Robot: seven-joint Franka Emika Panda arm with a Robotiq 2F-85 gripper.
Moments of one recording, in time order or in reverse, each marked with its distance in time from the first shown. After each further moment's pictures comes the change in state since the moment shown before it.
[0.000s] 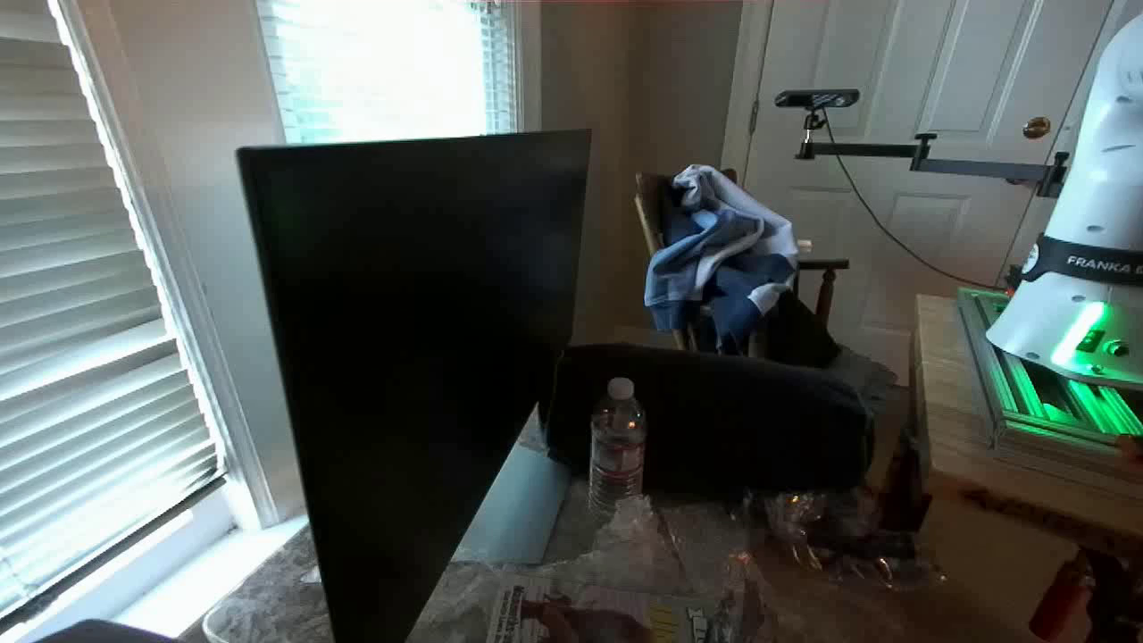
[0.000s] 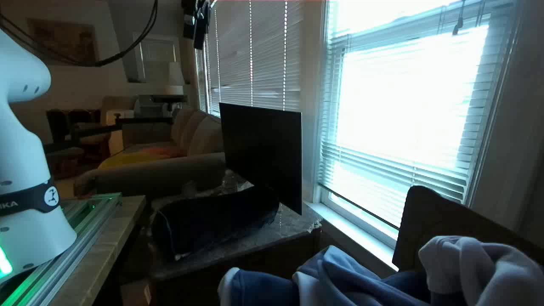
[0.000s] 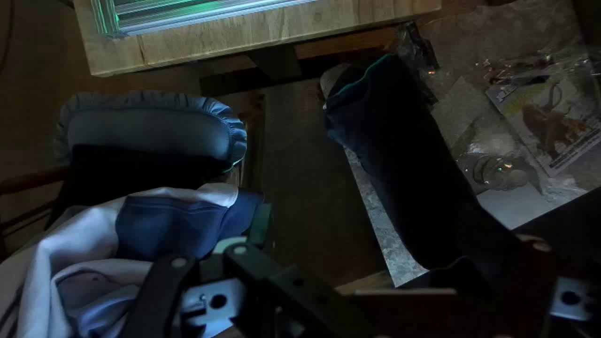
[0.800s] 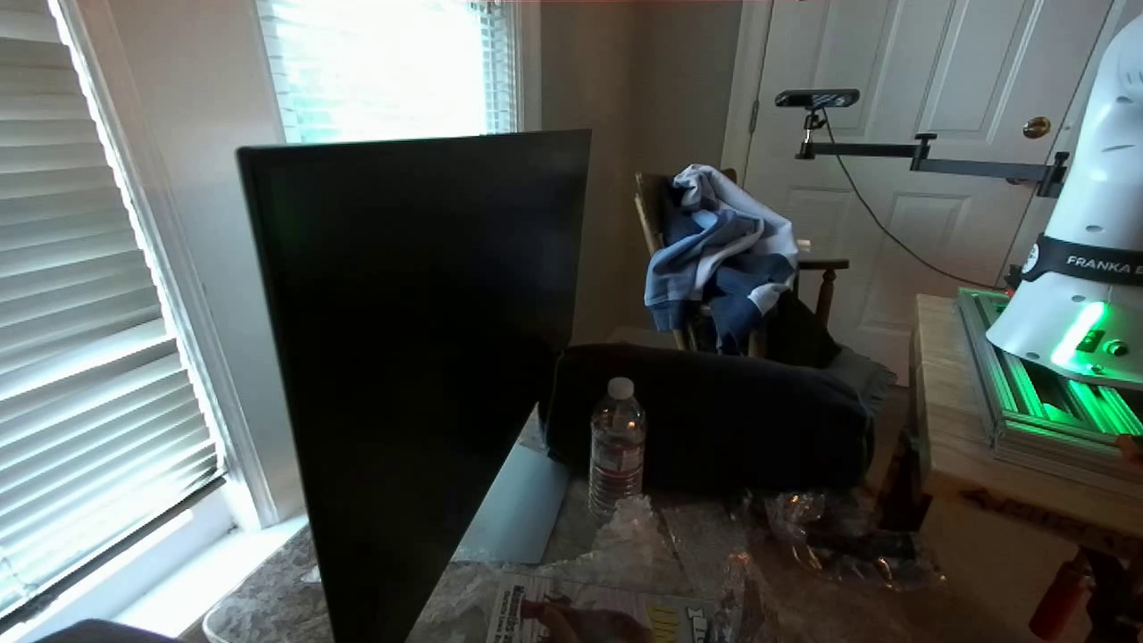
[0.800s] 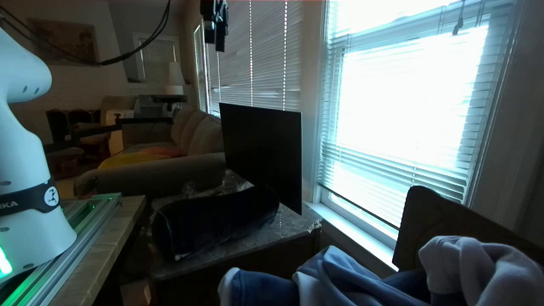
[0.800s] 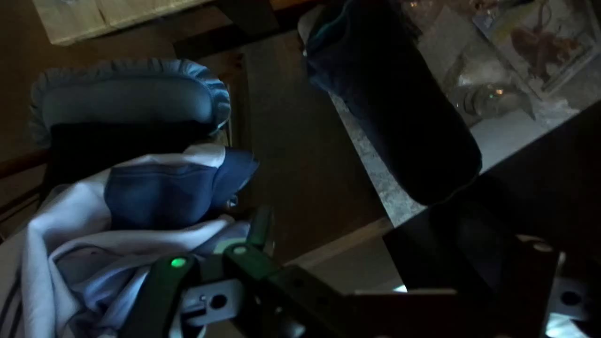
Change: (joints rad) arm -0.019 0.042 -0.002 0.003 0.000 0.168 0.094
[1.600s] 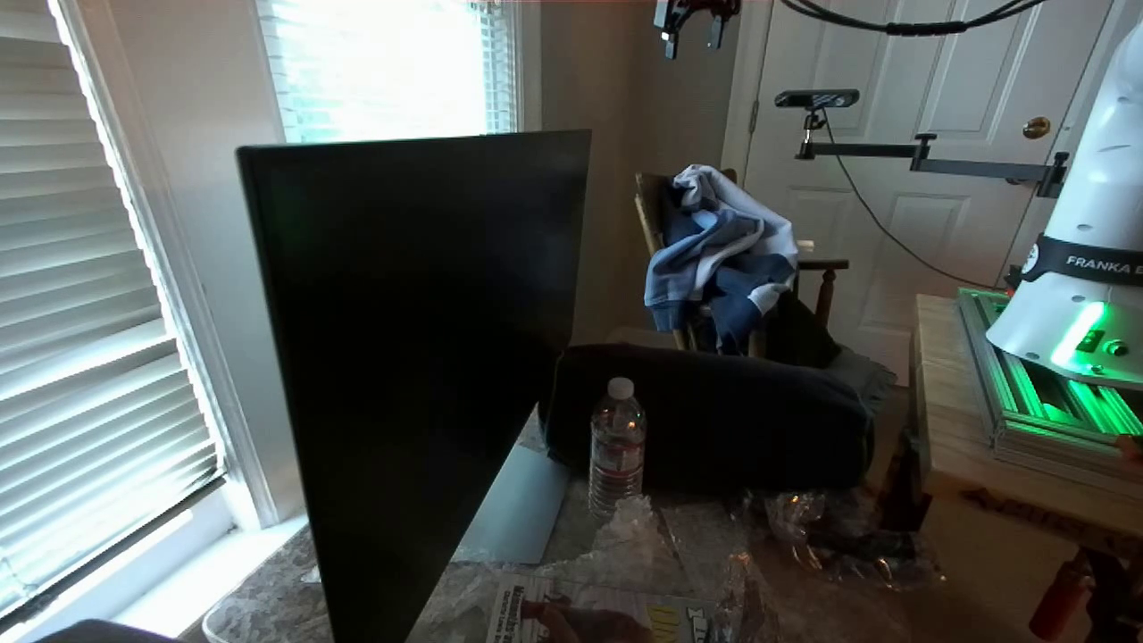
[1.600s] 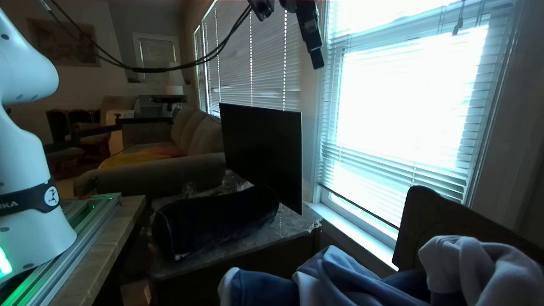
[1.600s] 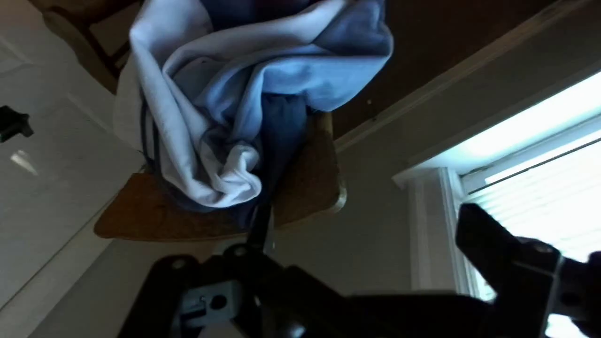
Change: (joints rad) arm -0.144 0.310 -0.043 0.106 -0.495 0.427 0.235
